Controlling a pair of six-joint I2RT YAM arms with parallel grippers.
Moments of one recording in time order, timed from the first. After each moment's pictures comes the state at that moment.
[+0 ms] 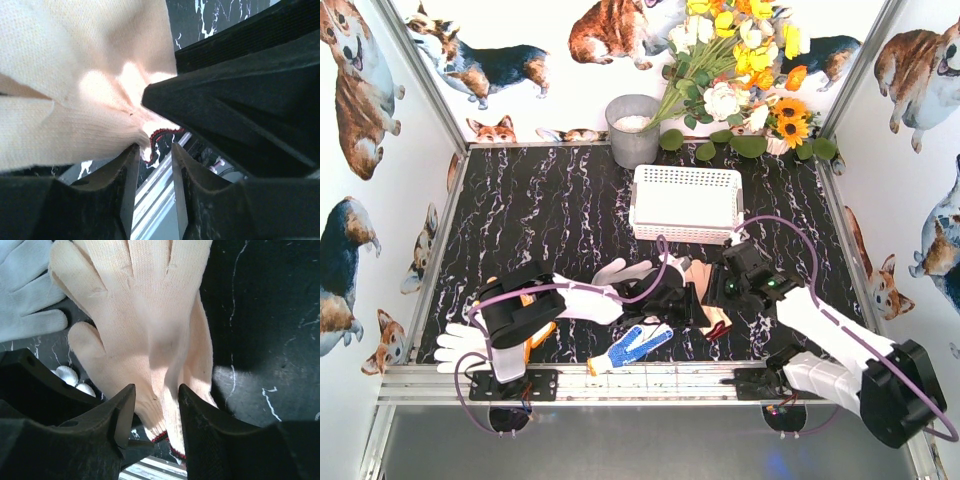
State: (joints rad) left arm -1.11 1.85 0.87 0.36 0.21 -1.14; right arm 0.50 1.03 0.53 -0.48 -0.08 0.63
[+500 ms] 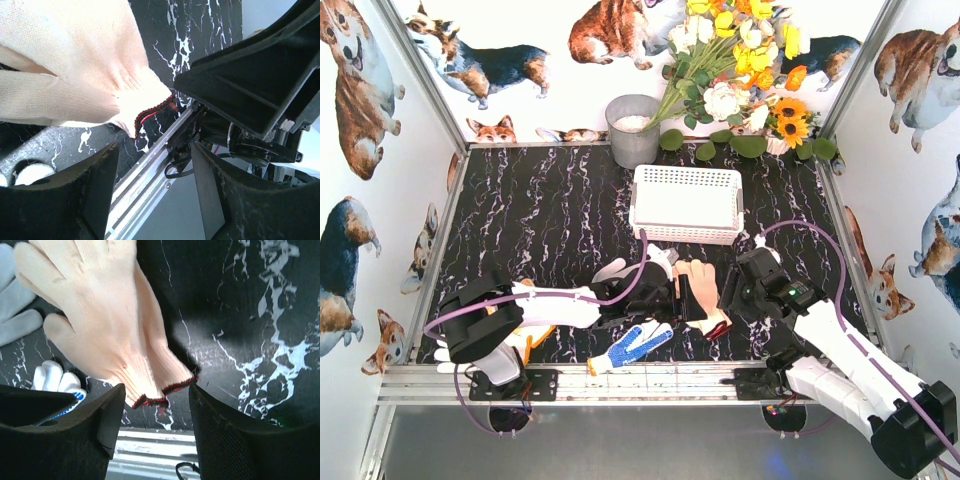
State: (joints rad) left arm -1.11 1.62 0.78 0.30 0.13 -1.10; right arm 0.50 0.83 0.60 -0.80 0.07 0.74
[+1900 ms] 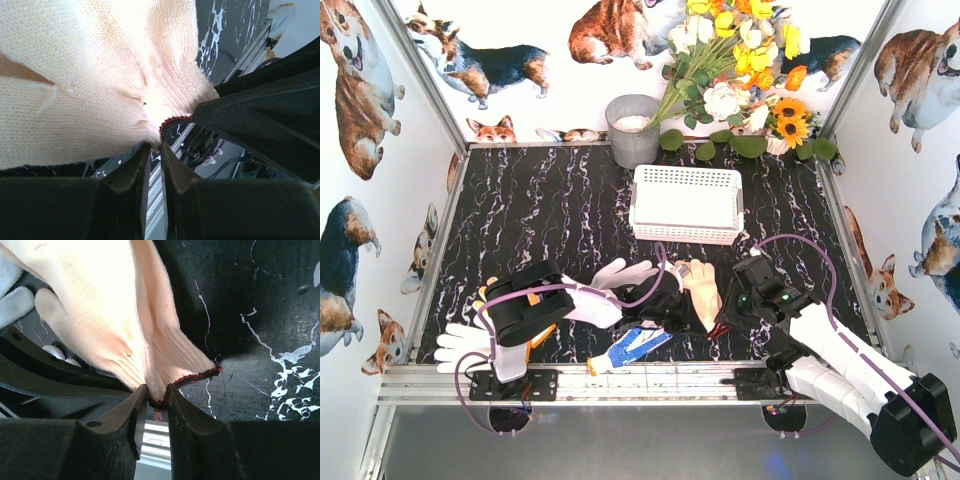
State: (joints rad) left arm -1.11 1.88 0.81 0.47 0.27 -1.20; right arm 0.50 0.84 0.49 -0.74 -0.08 0.84
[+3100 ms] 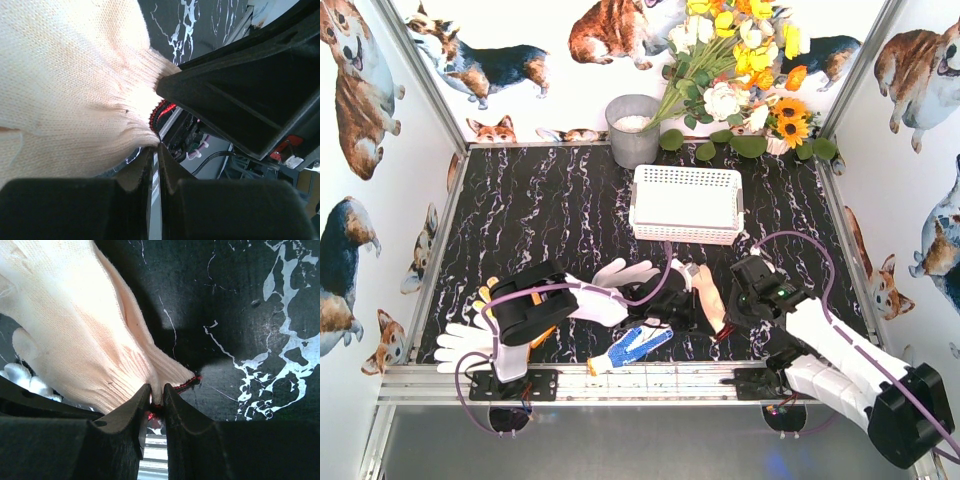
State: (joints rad) left arm -1.13 1.90 0.87 0.48 0.33 -1.20; right arm 0.50 0.88 0.50 -0.76 0.03 0.79
